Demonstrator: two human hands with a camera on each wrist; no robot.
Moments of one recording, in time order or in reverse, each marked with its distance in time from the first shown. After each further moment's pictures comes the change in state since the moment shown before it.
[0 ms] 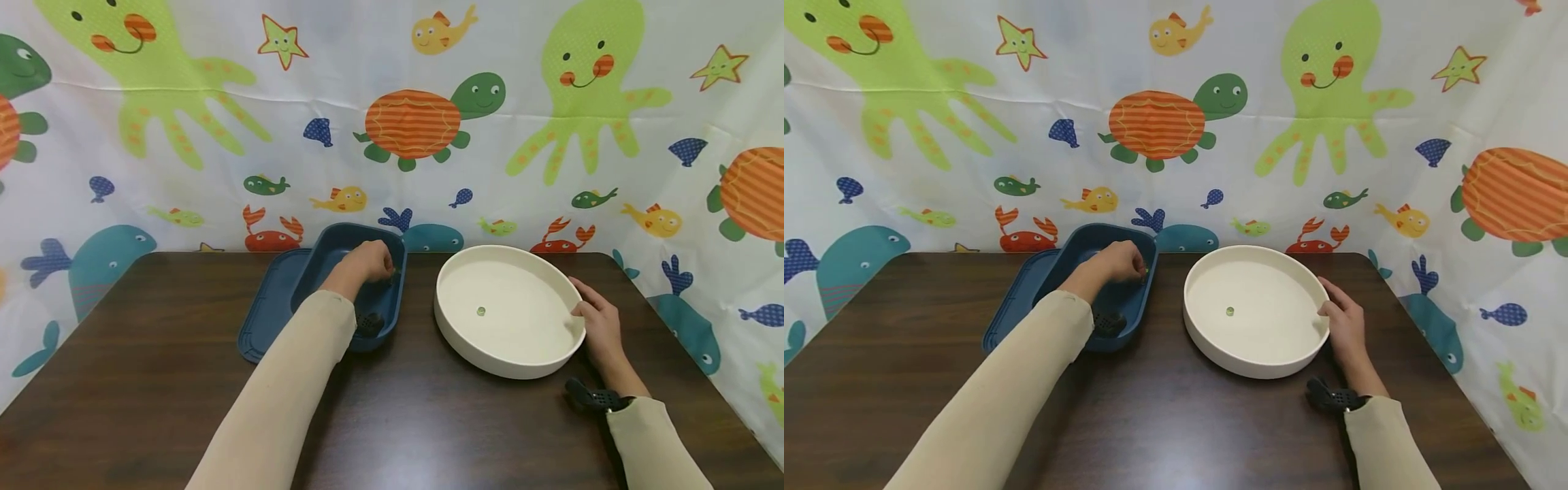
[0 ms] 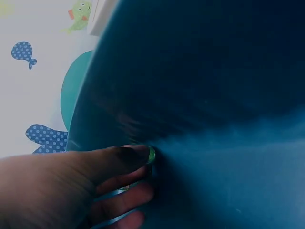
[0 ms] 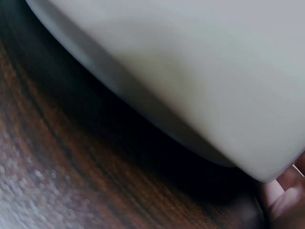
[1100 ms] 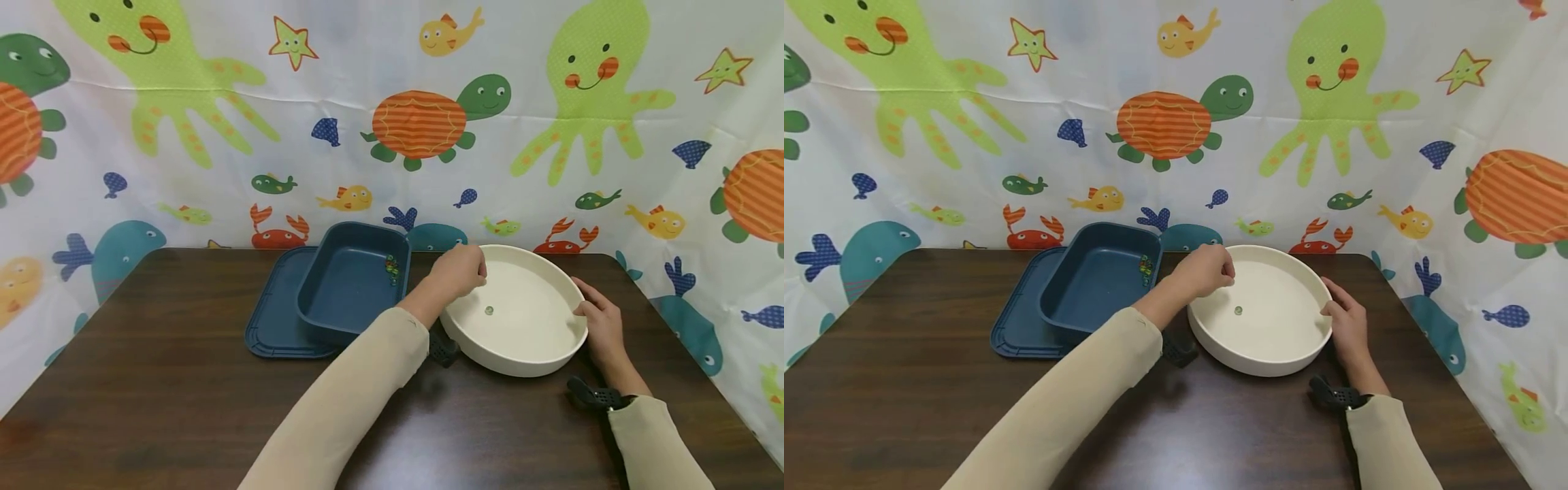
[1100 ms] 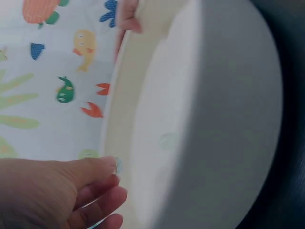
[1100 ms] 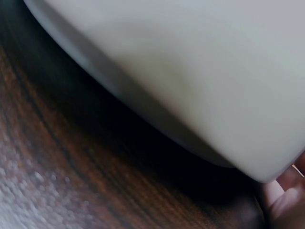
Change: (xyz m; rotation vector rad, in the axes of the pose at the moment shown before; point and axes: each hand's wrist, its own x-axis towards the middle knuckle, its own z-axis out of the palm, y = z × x) left_hand -0.014 0.138 0.032 -0.062 0.098 0.192; right_hand -0.002 -0.003 0.002 0.026 0.003 0.044
